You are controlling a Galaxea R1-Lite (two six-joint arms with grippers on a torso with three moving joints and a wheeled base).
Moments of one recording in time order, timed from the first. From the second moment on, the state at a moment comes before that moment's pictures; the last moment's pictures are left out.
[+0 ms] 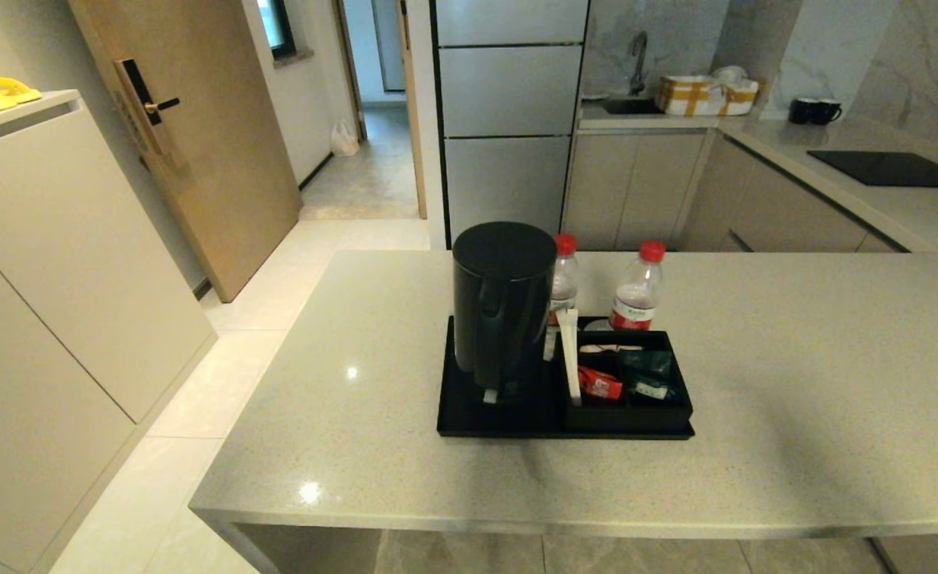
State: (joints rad) left arm 0.01 0.00 0.00 -0.01 -0.01 0.04; right arm 0.00 0.02 -0.05 0.05 -0.01 0.02
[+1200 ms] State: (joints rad) left arm 0.01 0.00 0.00 -0.01 -0.01 0.04; right arm 0.07 1.34 -1.46 1.10 0.24 0.19
